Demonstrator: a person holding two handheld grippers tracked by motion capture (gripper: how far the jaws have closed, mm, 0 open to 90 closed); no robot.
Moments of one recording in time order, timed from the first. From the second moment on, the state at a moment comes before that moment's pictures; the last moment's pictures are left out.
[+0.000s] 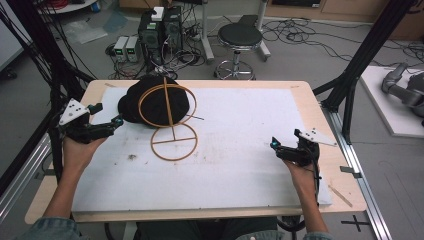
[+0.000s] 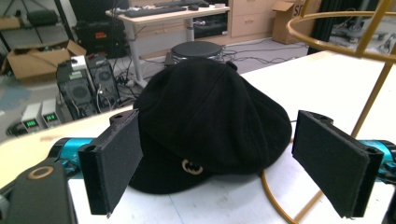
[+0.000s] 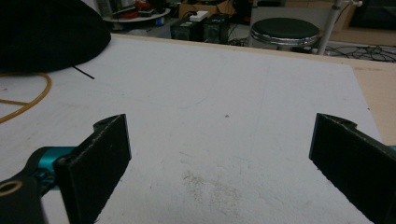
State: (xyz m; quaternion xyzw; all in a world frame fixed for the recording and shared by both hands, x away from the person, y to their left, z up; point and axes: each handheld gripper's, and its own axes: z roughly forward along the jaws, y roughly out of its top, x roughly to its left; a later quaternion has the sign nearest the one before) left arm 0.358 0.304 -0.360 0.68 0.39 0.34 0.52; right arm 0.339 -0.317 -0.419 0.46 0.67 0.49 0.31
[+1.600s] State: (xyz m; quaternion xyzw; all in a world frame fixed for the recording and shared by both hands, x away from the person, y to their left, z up) left arm 0.507 0.254 -0.343 0.75 0.32 0.30 0.49; right arm 0.333 -0.323 -0.421 0.47 0.67 0.49 0.30
